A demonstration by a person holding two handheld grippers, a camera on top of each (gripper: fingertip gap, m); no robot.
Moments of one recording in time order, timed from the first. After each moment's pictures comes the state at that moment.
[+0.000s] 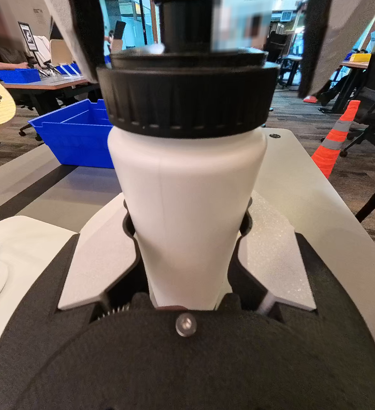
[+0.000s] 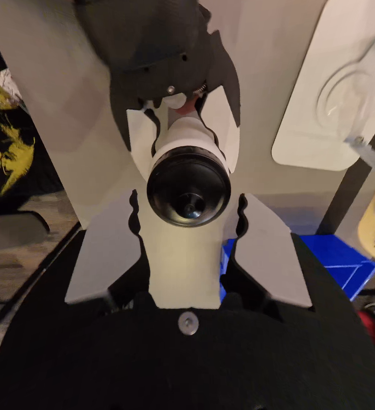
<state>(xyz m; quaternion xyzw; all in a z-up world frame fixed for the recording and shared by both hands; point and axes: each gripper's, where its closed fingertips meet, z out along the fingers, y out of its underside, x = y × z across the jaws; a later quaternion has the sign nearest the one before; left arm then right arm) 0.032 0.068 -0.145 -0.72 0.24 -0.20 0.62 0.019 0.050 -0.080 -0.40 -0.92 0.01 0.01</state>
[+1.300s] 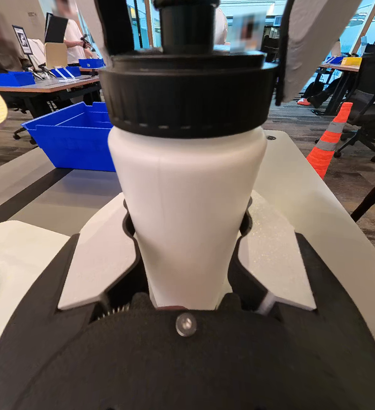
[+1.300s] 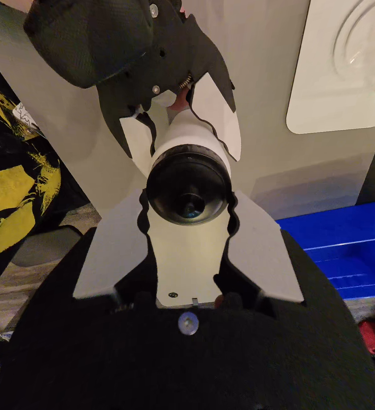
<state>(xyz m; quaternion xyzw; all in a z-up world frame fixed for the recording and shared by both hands) 0.036 0.068 -0.145 -0.71 0.24 -0.21 0.62 0.027 0.049 -0.080 -0.50 -0.86 -0.01 -0.02</state>
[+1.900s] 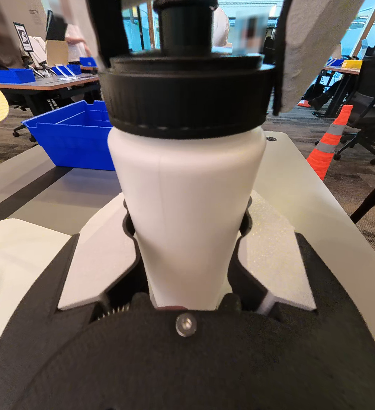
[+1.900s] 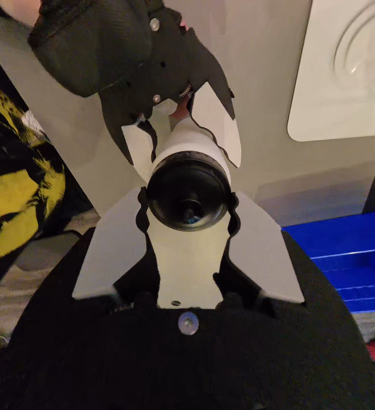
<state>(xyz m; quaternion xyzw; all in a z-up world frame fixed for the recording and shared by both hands) 0.035 0.070 -0.145 -0.72 0.24 -0.21 0.62 0.020 0.051 -0.084 -0.51 -0.86 0.02 -0.02</state>
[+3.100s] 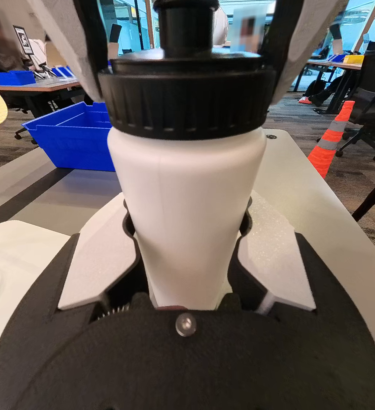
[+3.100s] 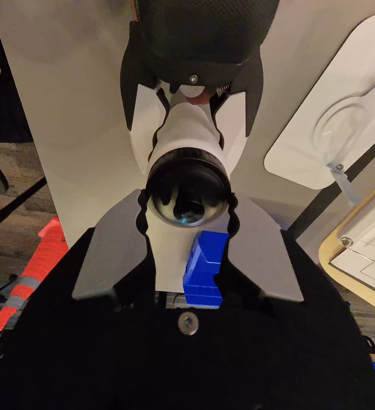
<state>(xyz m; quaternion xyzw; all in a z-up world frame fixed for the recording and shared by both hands) 0.037 0.068 -0.145 -0.72 0.24 -0.21 0.62 0.025 0.059 -0.084 -0.29 -0.96 -0.05 -0.01</state>
